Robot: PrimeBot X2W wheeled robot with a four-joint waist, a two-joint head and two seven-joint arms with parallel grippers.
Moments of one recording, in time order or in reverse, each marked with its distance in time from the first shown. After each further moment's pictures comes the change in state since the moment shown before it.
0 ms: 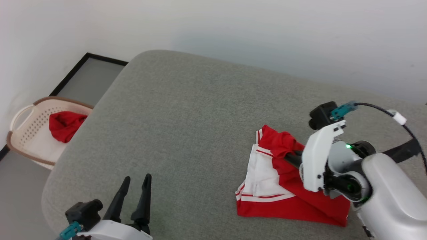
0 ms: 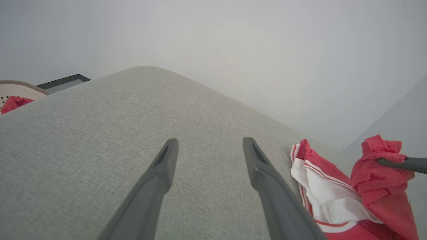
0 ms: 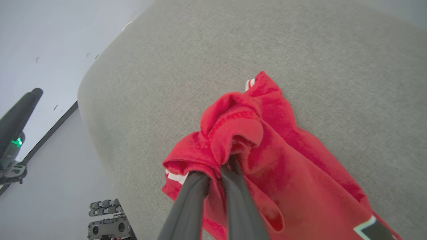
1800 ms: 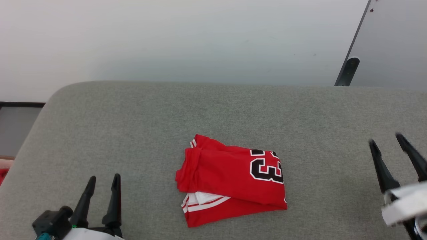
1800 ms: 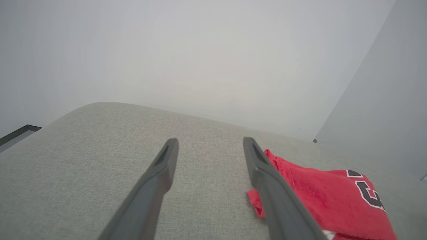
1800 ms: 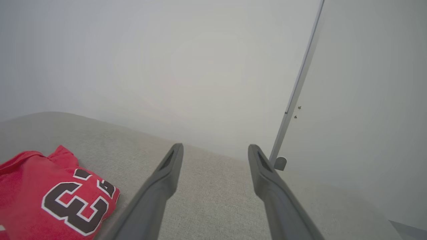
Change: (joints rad) left arm 0.081 0.016 0.155 -0.116 0.160 0.000 -0.001; right arm 0.339 -0.200 -0.240 -0.062 -0.361 0.000 -1.008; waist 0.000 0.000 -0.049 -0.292
